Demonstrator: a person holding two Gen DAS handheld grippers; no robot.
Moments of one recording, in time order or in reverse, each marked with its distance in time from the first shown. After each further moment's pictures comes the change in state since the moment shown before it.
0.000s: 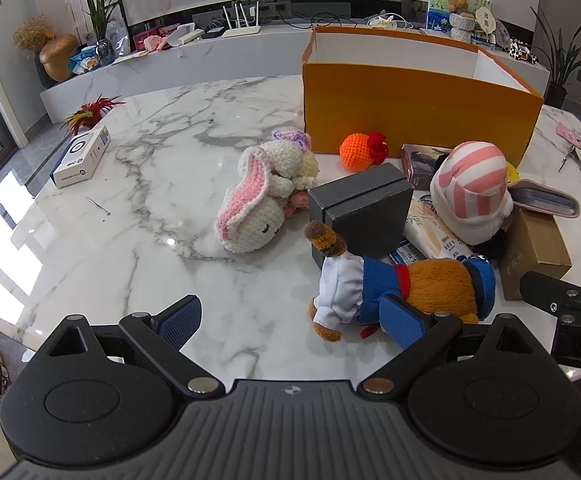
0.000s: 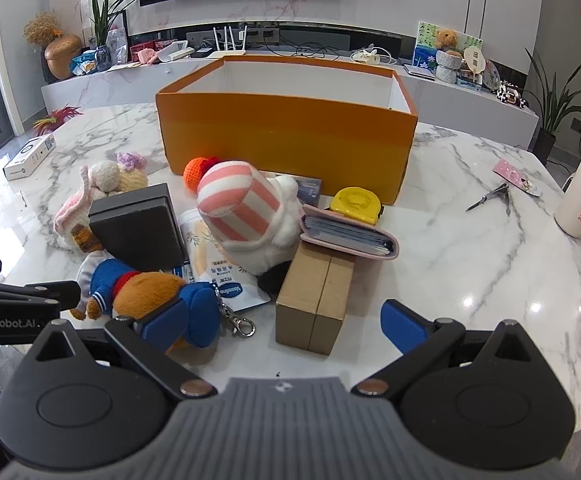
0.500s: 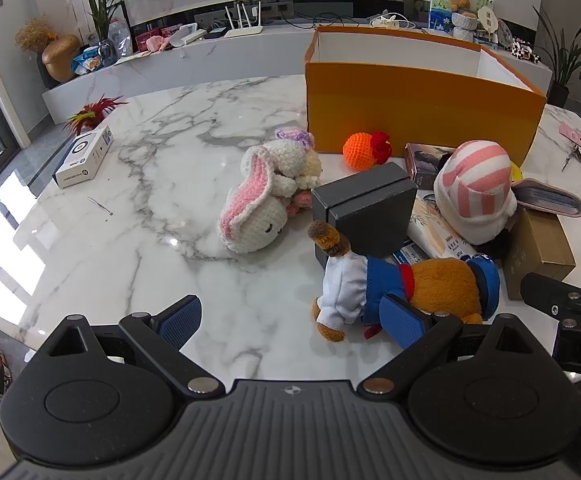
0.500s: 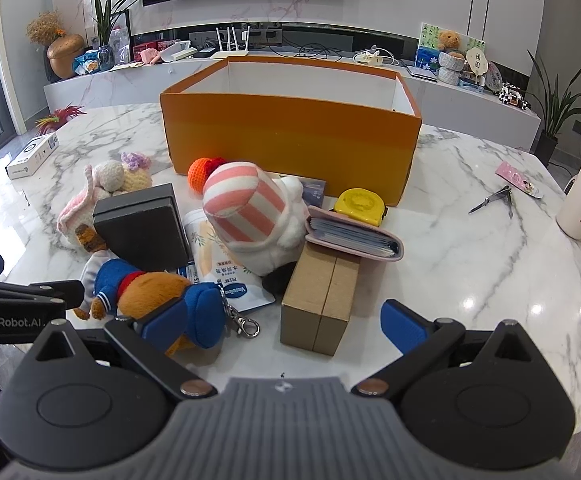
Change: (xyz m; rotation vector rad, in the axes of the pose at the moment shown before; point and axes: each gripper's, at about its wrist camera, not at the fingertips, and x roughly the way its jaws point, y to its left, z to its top) left arm 0.002 -0.001 0.000 0.007 0.000 0.015; right arm -0.002 0.007 0.001 -0.012 0.000 0.007
